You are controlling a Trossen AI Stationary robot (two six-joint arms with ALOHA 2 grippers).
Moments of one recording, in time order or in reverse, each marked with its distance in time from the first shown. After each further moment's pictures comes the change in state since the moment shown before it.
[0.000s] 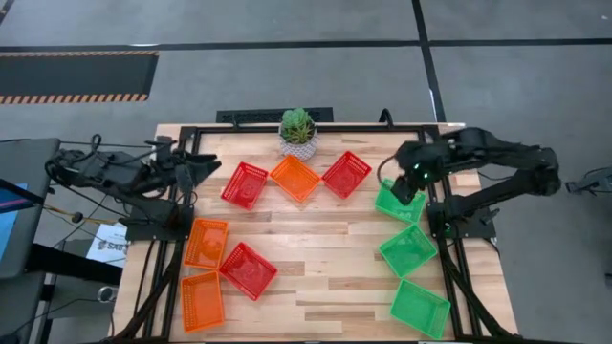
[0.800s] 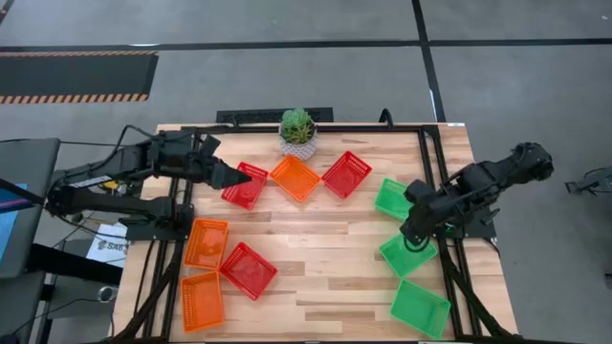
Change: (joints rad) left arm 0.532 0.161 0.000 -0.004 0.878 -0.053; right arm 0.497 0.035 0.000 -0.073 -0.028 0.626
